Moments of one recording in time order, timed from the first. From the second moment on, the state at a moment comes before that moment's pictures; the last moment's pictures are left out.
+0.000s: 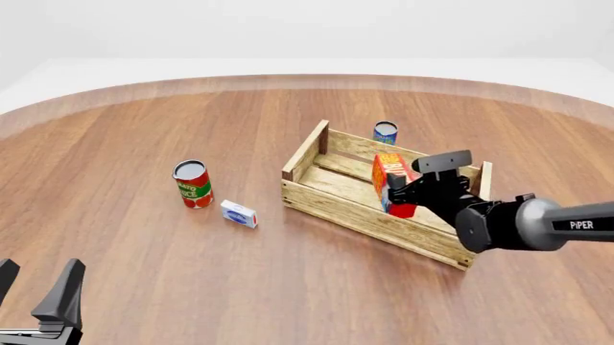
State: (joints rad) left arm 0.00 0.00 0.00 0.00 0.00; right arm 0.22 1.78 -0.77 -0.51 -0.02
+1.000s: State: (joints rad) left arm 0.00 0.00 0.00 0.00 0.00; right arm 0.21 1.61 -0.65 -0.52 -0.02
